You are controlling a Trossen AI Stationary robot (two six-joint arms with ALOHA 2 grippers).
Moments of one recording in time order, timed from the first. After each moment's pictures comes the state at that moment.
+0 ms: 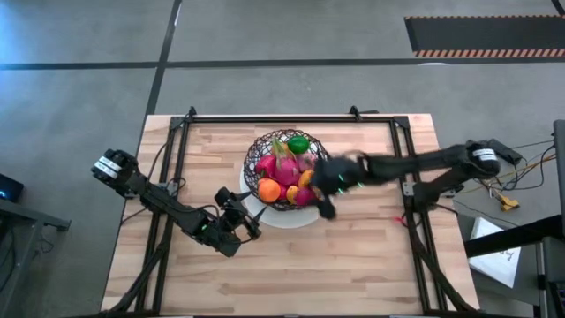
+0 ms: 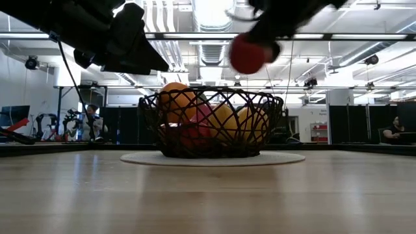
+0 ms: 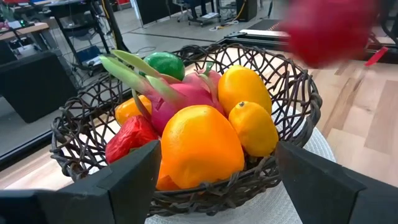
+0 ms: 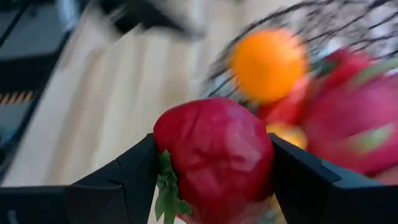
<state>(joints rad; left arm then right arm) -0.54 1.51 0.74 0.05 -1.18 -0.61 0.03 1.41 1.00 -0.25 -0.13 0.10</state>
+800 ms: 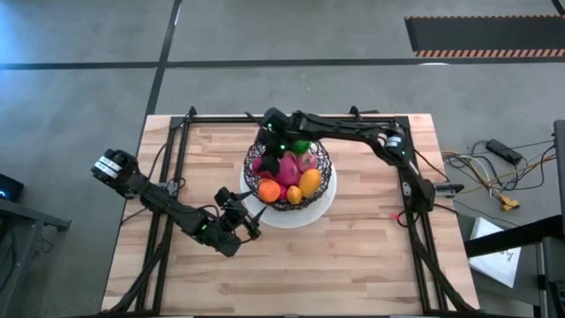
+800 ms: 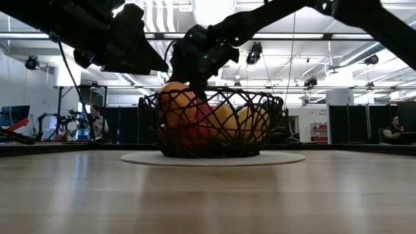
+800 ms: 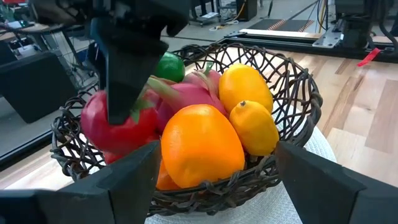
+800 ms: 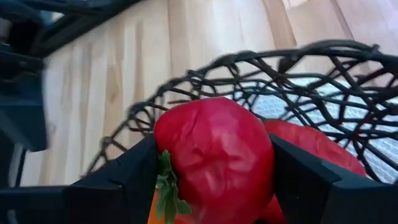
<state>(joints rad) -0.54 1.51 0.73 0.05 -1.18 -0.61 -0.35 2.22 1.92 -0.58 -0.56 0.10</state>
